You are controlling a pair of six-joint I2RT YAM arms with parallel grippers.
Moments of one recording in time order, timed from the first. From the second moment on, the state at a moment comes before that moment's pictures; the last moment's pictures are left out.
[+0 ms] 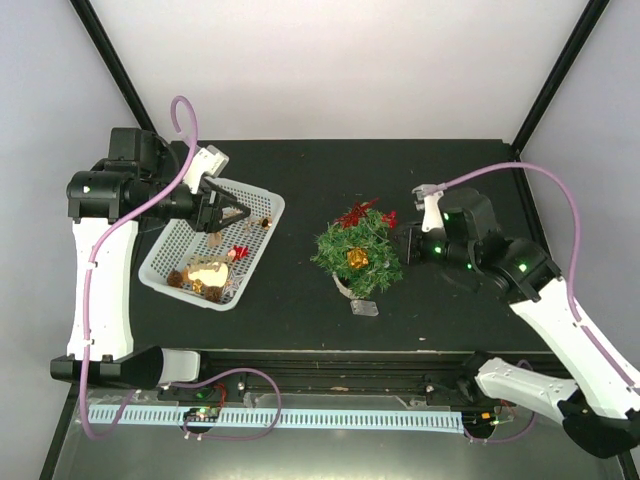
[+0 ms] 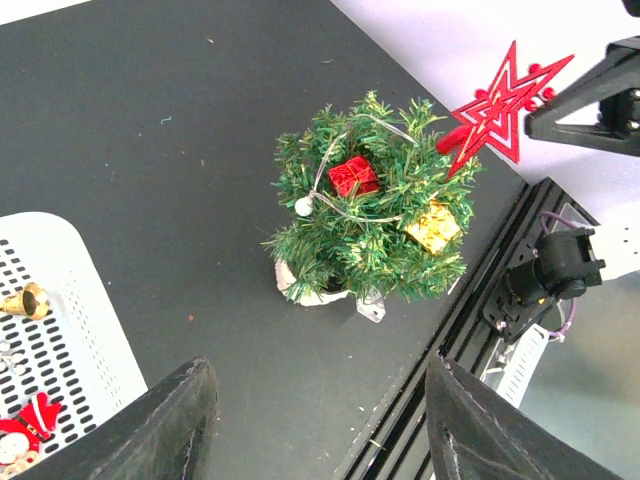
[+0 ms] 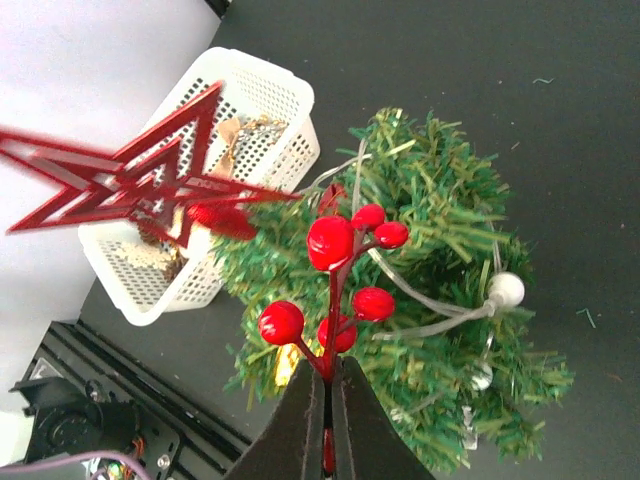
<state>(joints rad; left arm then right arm) -0.01 1.32 1.85 -1.51 0.85 0.39 0.70 0.98 1.30 -0.94 -0.09 0.54</state>
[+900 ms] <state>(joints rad) -0.01 1.32 1.84 -1.51 0.86 0.39 0.60 1.19 1.32 -0.93 -0.25 0.43</state>
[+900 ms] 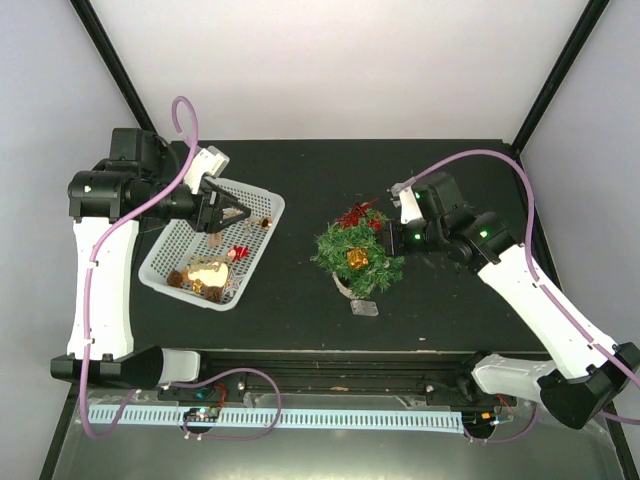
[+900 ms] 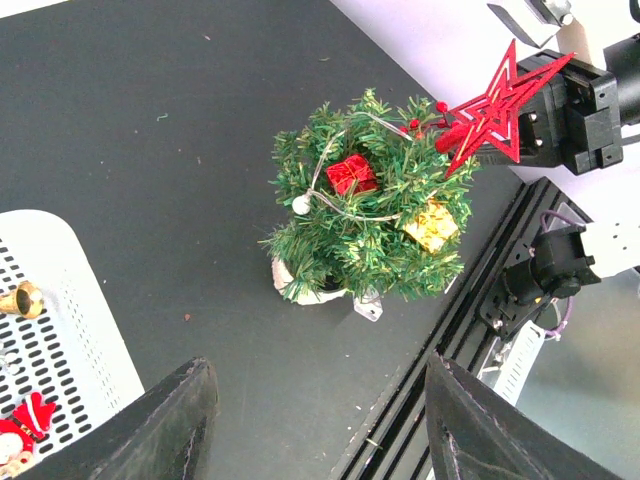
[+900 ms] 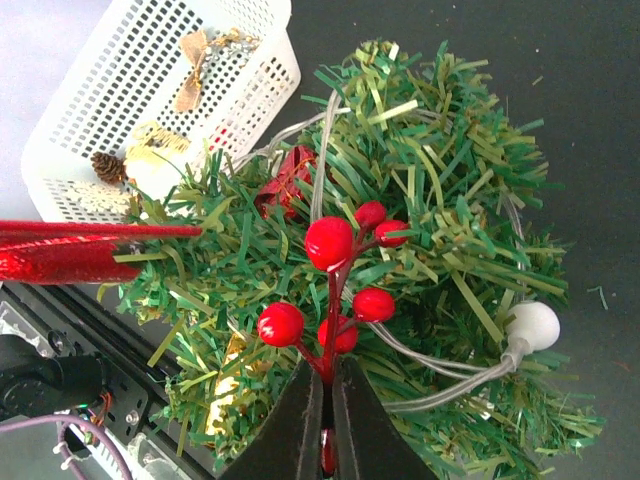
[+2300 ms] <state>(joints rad) -0.01 1.32 1.78 -1.50 0.86 0.41 0.60 1.18 1.39 -1.01 -0.20 0.40</state>
